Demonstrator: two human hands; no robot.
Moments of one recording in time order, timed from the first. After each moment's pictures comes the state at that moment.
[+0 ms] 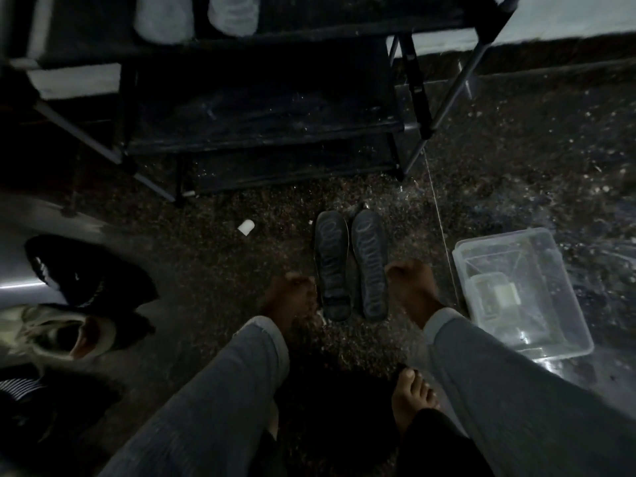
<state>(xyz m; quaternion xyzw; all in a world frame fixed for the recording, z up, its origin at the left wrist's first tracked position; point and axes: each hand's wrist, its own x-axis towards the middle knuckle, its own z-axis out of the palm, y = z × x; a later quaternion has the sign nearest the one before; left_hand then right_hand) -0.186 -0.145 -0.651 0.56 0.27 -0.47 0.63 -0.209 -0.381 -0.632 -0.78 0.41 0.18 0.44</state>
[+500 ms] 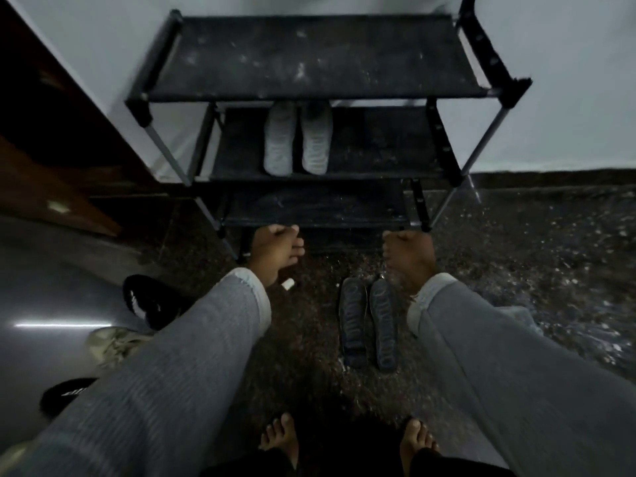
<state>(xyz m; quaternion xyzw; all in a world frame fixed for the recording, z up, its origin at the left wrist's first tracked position) -0.103 -0.106 -0.375 0.72 0.24 -0.15 0.63 -0.122 -0.333 -0.402 -0.78 0.30 0.07 0.55</state>
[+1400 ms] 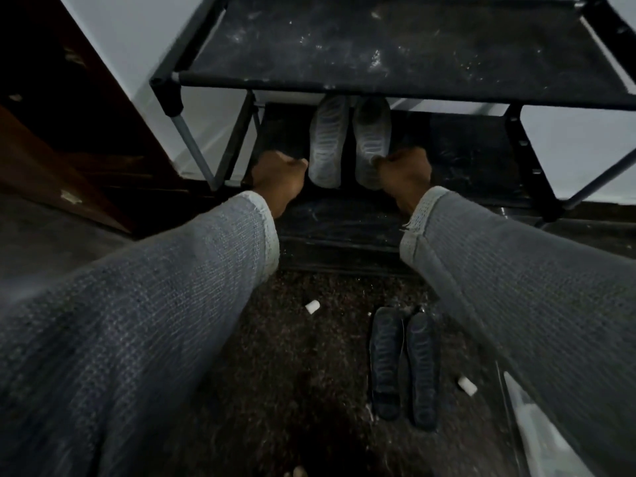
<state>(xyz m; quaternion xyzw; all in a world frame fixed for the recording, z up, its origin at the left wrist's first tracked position) 0.048 -0.045 -0.361 0.82 0.21 -0.01 0.53 0.058 -0.232 -0.360 -0.85 0.22 -0.03 0.49</state>
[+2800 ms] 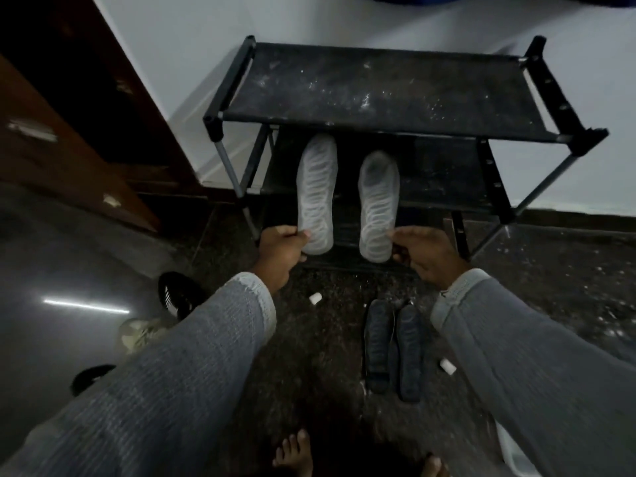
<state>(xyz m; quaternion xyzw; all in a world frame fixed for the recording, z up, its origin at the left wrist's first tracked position) -0.090 -0.053 -0.344 0.74 0.27 -0.05 0.61 -0.078 -0.277 -0.347 -0.68 0.23 0.14 0.69</state>
